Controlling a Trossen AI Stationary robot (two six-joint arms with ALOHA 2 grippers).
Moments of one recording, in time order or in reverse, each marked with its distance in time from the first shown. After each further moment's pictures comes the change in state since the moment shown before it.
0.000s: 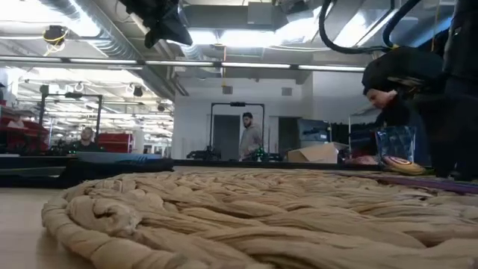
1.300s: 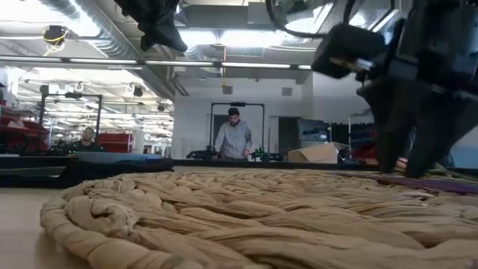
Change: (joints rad) left arm 0.000 0.000 0.000 -0.091 -0.001 0.047; right arm -0.040 0.196 0.197 0.069 0.012 -0.002
